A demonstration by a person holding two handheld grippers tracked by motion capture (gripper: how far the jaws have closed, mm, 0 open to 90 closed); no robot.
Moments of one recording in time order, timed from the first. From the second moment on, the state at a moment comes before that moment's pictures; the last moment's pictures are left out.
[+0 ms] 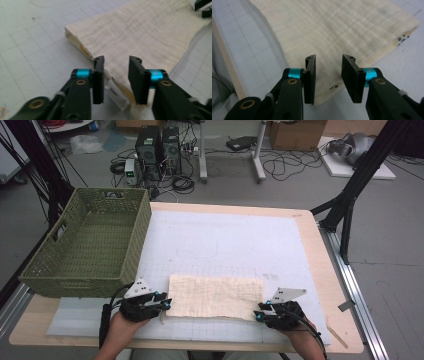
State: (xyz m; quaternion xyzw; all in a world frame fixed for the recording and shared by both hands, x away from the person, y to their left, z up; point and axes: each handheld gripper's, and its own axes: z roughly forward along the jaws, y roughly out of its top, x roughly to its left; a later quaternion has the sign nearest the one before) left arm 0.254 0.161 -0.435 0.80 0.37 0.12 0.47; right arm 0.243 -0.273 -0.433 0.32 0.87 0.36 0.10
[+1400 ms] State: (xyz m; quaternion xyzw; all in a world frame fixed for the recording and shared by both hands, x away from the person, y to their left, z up) left arm 0.341 0.136 -0.433 0.77 0.40 0.18 0.47; right arm 0.322 -0.267 -0.436 0.37 0.83 0.37 0.20
